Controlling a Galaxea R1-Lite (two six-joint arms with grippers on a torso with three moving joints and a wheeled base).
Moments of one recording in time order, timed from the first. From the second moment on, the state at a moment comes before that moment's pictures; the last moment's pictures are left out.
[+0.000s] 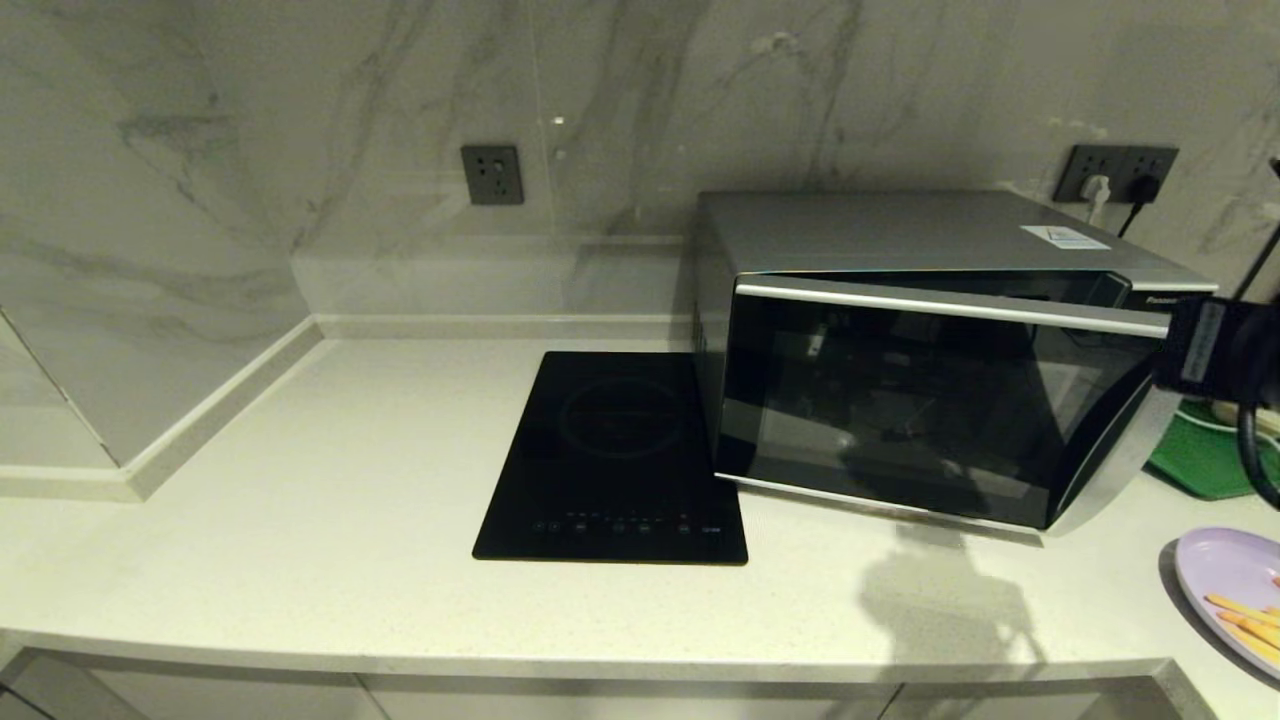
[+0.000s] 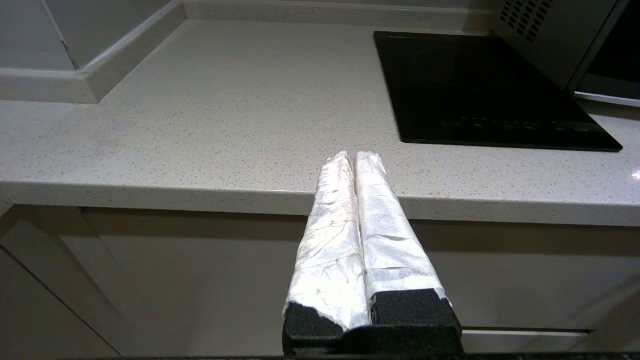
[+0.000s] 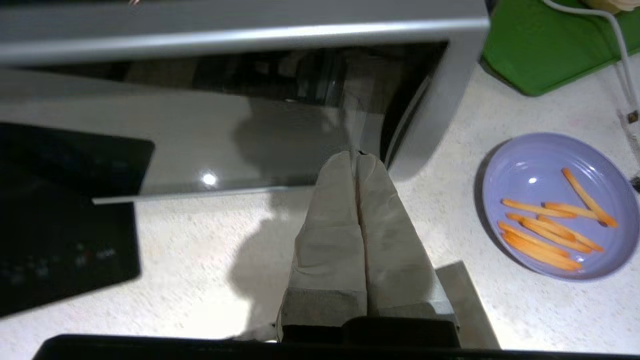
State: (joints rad) left arm 0.00 0.00 0.00 -0.01 0.01 -0.05; right arm 0.37 1.37 -1.25 0.43 -0.62 0.42
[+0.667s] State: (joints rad) left arm 0.00 0.00 0.00 -0.01 0.01 -0.05; right arm 0.18 1.59 -1.59 0.46 -0.34 0.52
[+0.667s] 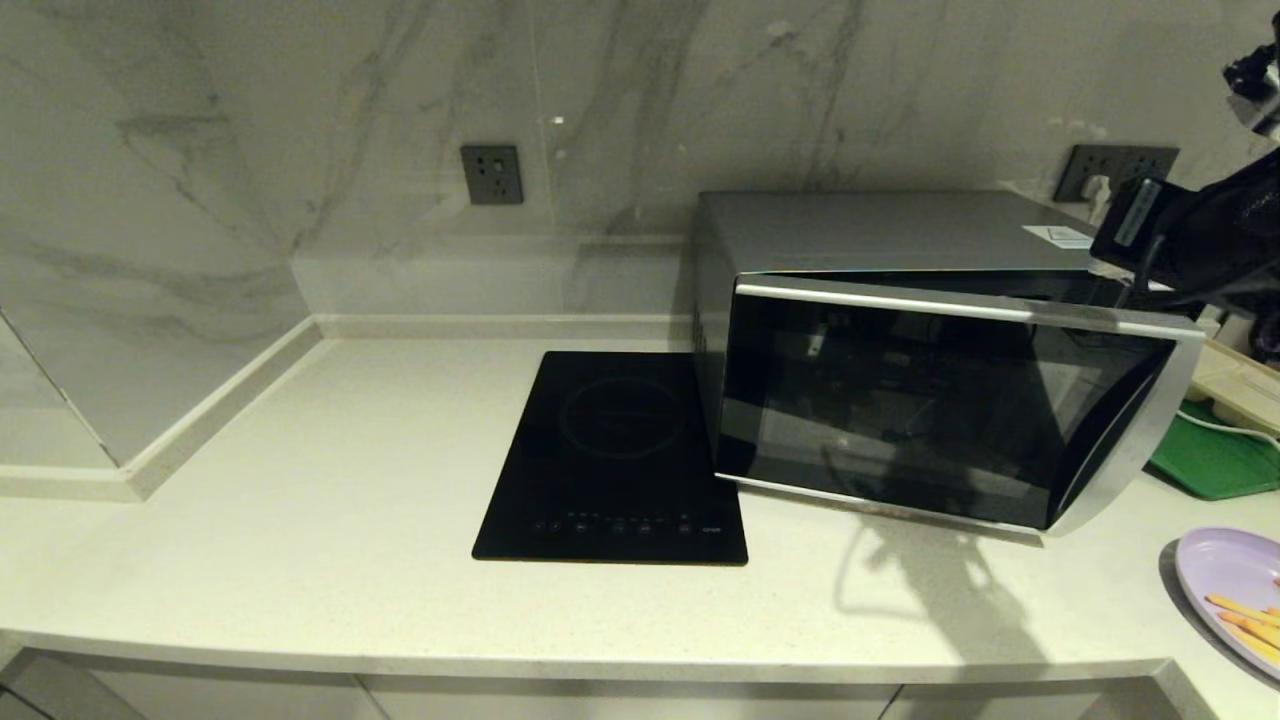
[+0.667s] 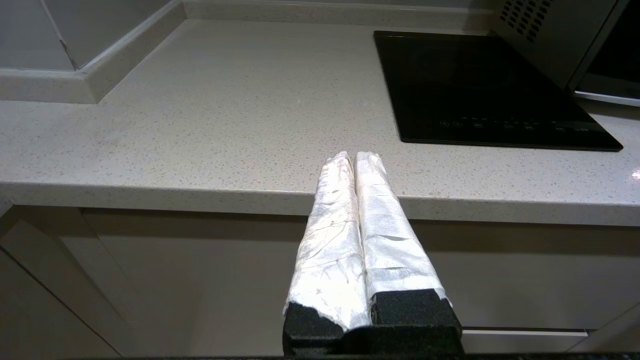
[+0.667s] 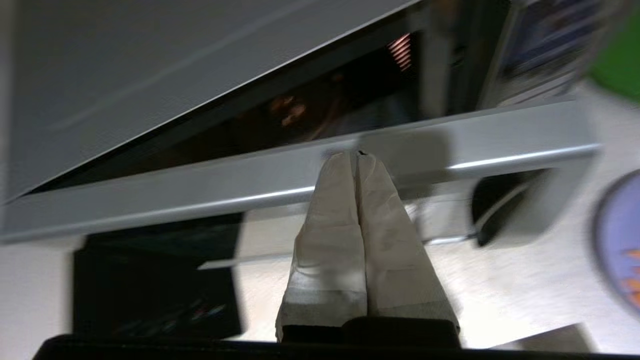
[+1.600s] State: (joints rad) left arm 0.00 0.00 0.00 -0.01 0.01 -0.05; right arm 0.00 1.79 -1.80 0.54 -0.13 0.56
